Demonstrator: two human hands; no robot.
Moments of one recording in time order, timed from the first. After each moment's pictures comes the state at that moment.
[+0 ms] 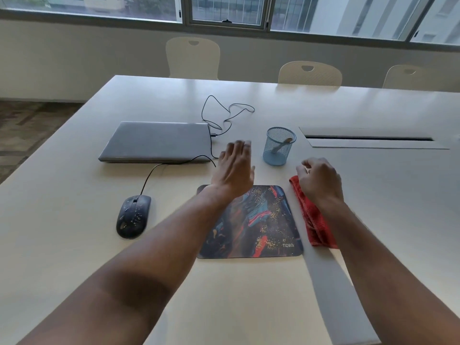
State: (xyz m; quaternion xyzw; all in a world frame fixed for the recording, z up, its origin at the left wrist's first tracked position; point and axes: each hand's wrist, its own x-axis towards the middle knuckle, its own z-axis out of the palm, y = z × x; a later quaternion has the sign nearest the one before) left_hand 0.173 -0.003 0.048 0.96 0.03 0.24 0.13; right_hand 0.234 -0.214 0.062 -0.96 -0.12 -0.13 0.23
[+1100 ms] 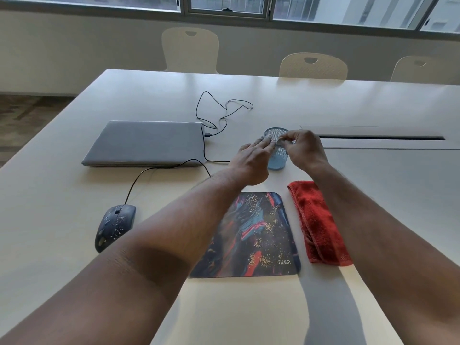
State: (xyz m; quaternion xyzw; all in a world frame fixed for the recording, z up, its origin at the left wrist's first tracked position) left_hand 0.247 -0.023 0.065 0.99 -0.04 0.08 0.14; right_hand 0.327 -0.166 0.089 -0.92 -0.21 -0.09 0.33
